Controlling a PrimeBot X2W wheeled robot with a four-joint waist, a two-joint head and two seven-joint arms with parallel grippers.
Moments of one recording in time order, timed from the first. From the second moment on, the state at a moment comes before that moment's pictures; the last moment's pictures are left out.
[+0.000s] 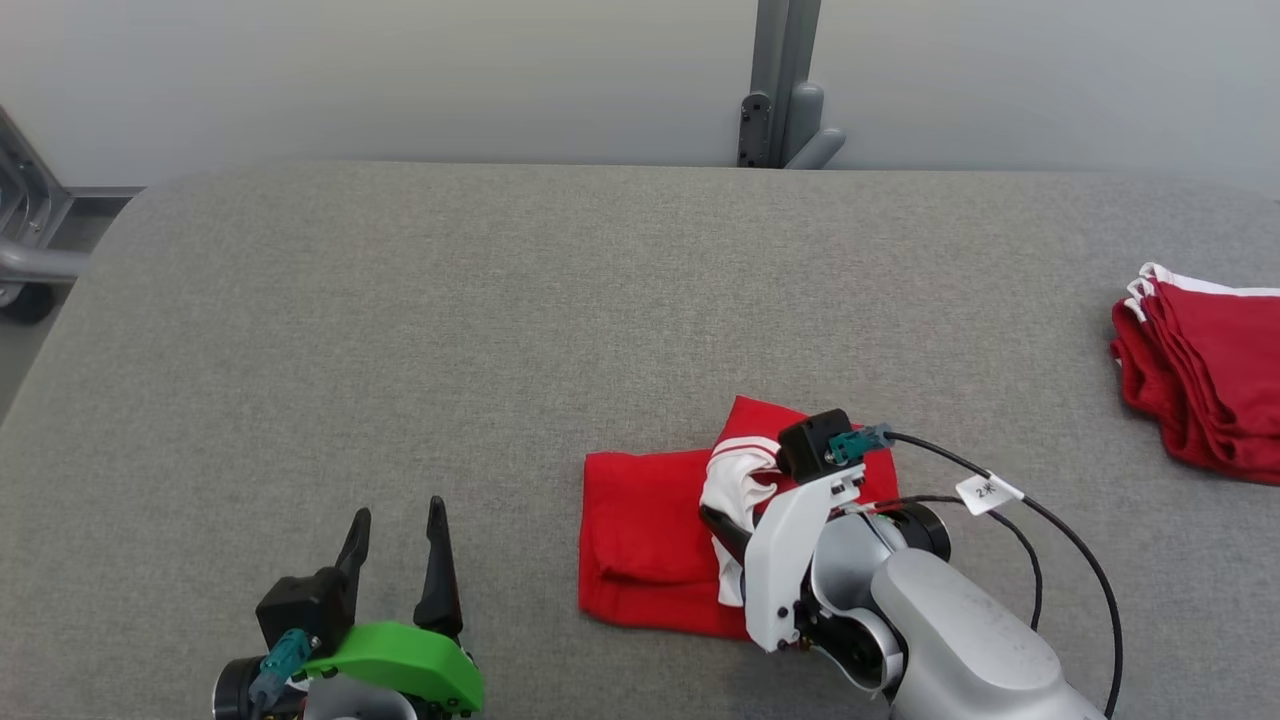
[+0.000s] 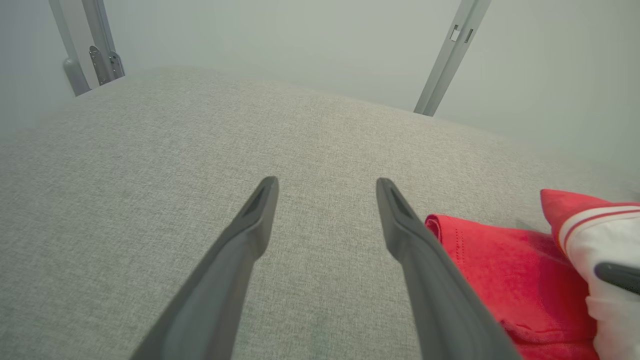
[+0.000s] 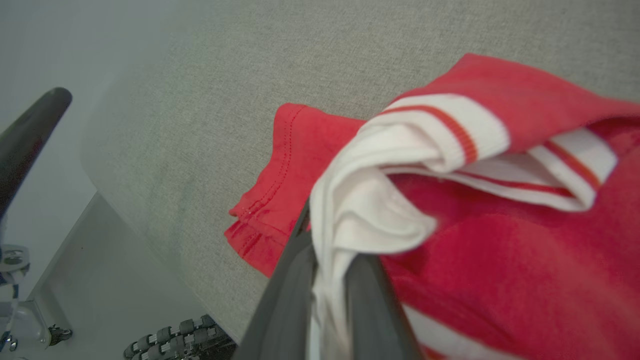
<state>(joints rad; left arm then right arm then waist) -0.09 0.10 -0.27 0.37 -0.44 0.10 -0.26 -0.43 -0.06 0.57 0.53 0.60 0.13 0.30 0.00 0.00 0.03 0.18</state>
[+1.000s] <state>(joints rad) -0.10 0.07 -0.27 0.42 -0.42 0.07 -0.26 -0.63 -0.05 0.87 0.81 0.85 0.13 0.15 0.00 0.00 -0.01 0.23</state>
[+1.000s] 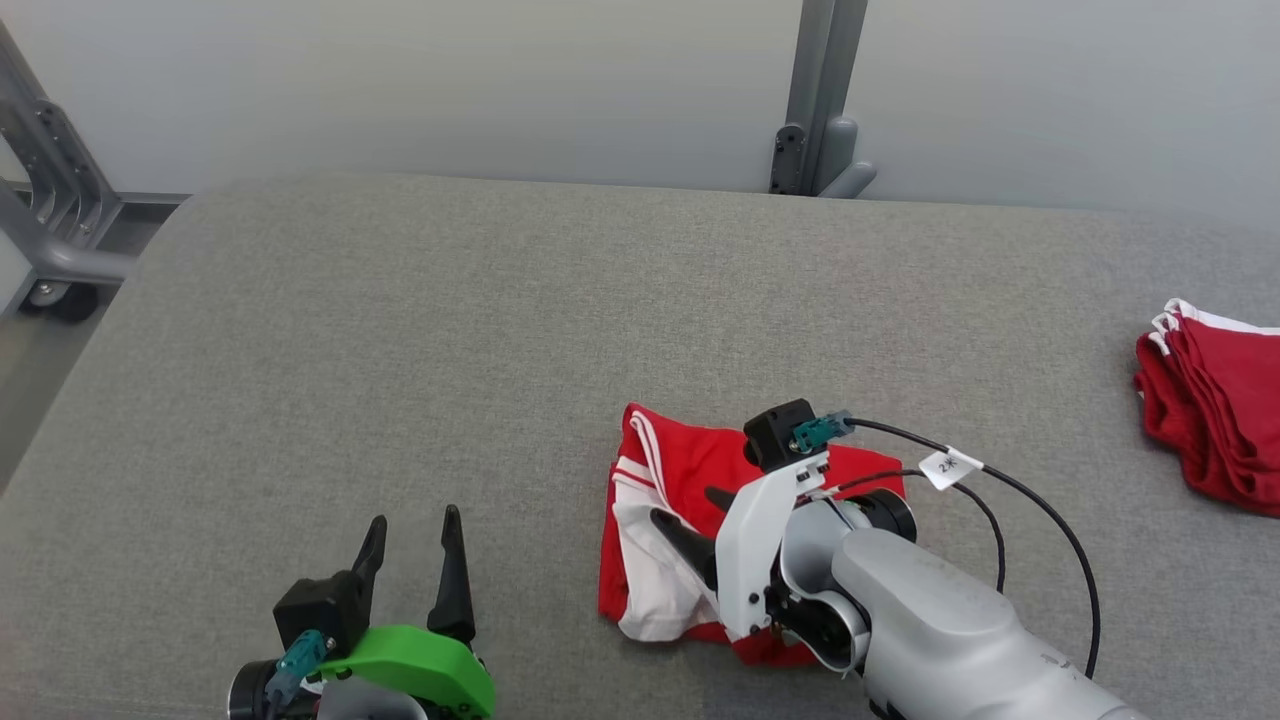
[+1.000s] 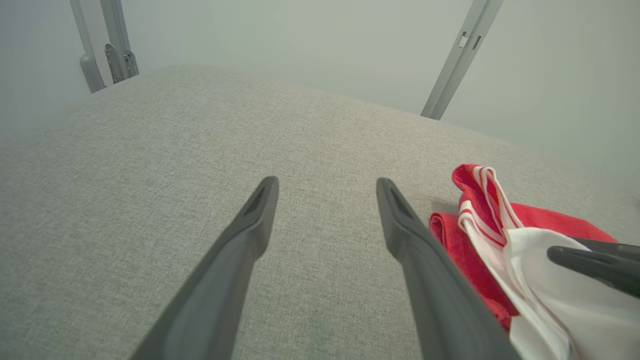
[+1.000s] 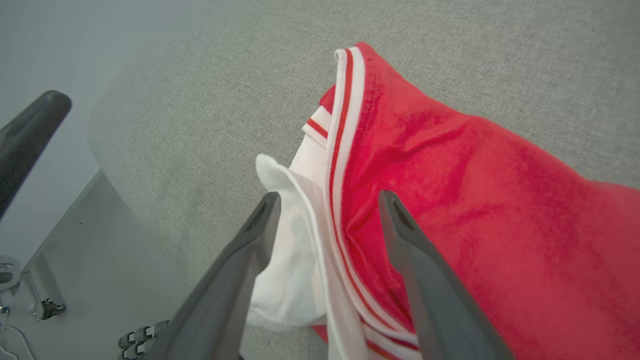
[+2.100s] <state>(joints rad) -0.07 0.07 -0.27 0.36 -0.38 0.07 -0.26 -0.58 -0.13 0.59 0.82 0.71 0.13 -0.26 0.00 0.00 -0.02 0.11</state>
